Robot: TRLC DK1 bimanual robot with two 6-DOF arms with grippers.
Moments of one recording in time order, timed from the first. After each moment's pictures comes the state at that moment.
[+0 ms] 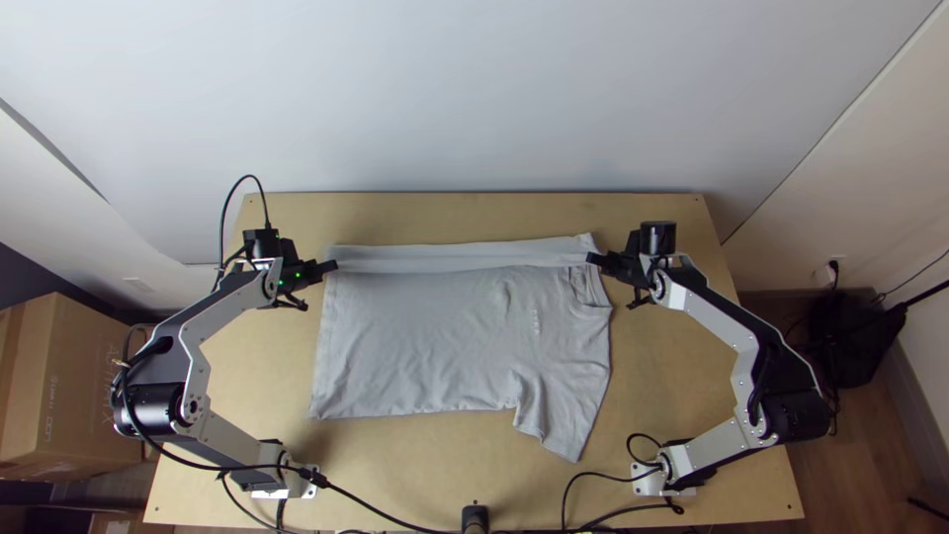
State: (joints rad) left arm 0.11 1.67 1.01 -0.15 0.14 -0.23; right arm 0.11 1.65 1.00 -0.14 -0.14 0.37
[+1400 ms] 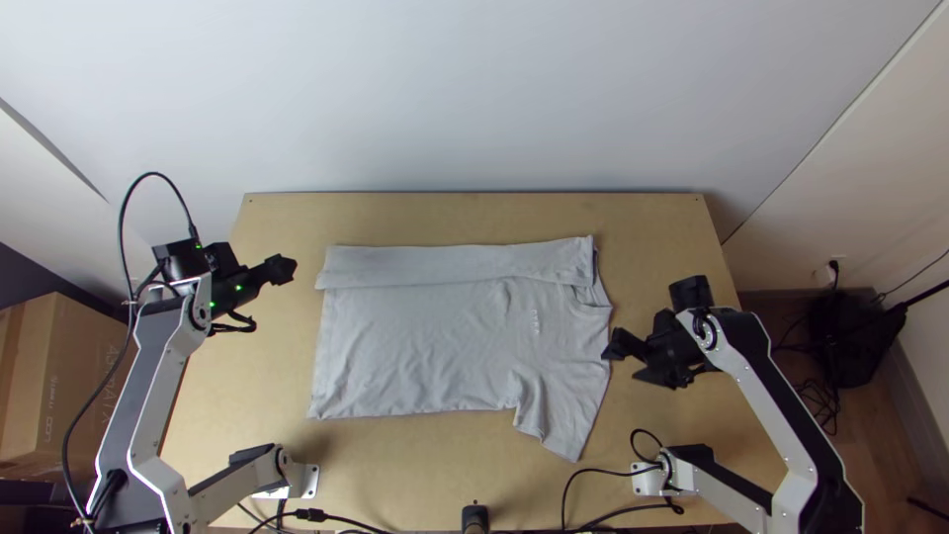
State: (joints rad) left arm 0.27 1.17 0.99 -0.50 0.31 -0.22; right arm 0.09 1.15 0.83 -1.10 -0.38 0.48
